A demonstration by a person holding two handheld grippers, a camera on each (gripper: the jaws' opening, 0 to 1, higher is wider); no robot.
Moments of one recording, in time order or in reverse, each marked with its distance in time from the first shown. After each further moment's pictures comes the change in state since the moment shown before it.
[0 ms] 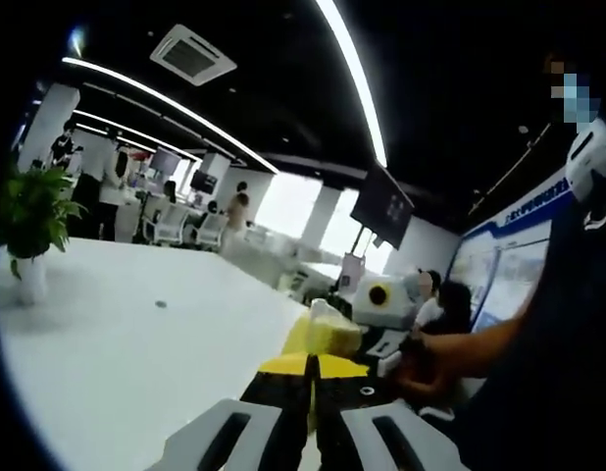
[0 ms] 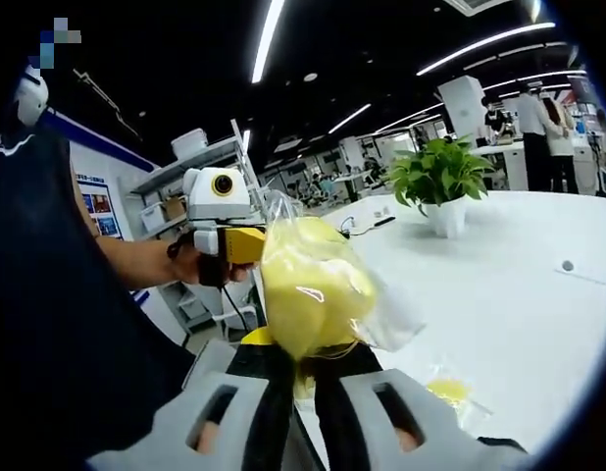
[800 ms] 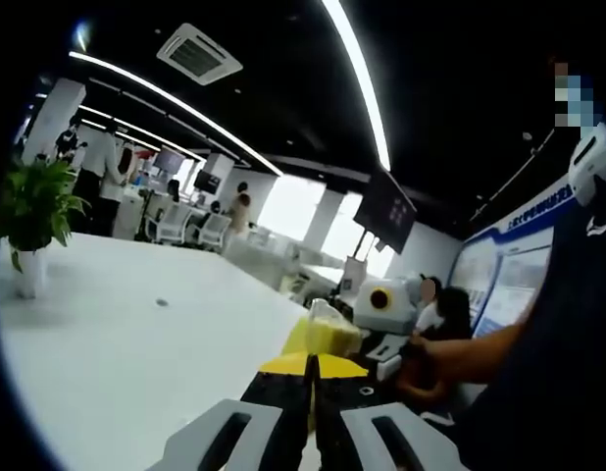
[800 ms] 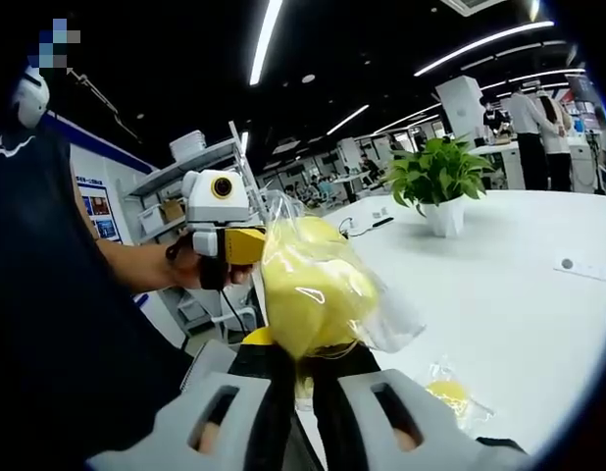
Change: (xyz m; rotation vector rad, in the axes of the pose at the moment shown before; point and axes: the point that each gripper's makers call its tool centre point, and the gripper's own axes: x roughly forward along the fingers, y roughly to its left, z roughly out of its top) left arm 0.002 0.000 0.000 -0.003 -0.014 0.012; right arm 0.001 -0.002 0.001 0.021 -0.009 -0.004
